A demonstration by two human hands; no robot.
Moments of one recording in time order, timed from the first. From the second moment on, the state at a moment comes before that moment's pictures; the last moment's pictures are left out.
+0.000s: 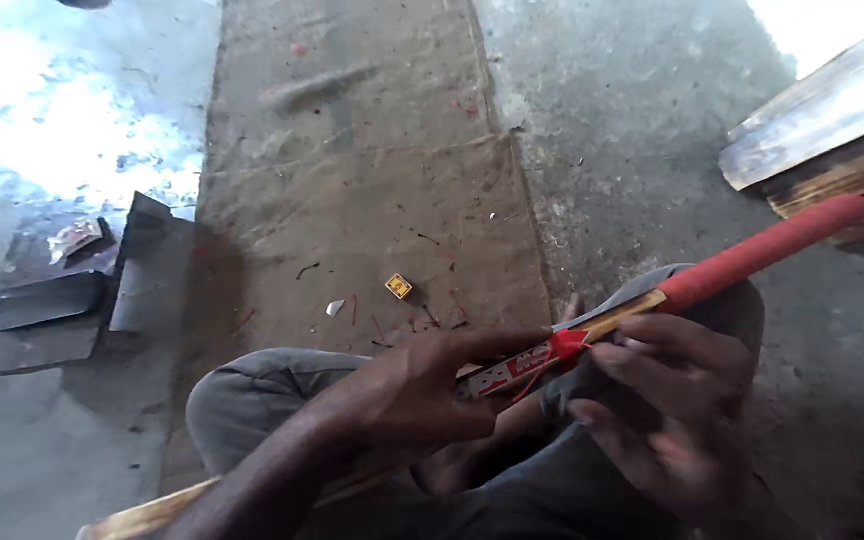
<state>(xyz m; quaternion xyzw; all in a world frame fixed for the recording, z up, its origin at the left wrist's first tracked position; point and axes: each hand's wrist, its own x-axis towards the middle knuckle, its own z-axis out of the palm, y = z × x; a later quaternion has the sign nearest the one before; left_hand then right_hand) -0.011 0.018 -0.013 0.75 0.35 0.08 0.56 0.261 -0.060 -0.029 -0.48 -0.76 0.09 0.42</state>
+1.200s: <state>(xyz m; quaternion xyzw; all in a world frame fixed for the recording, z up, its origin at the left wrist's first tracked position) 0.001 0.011 -0.012 0.87 0.36 0.27 0.19 0.230 -0.021 0.011 -0.58 -0.78 0.16 0.18</state>
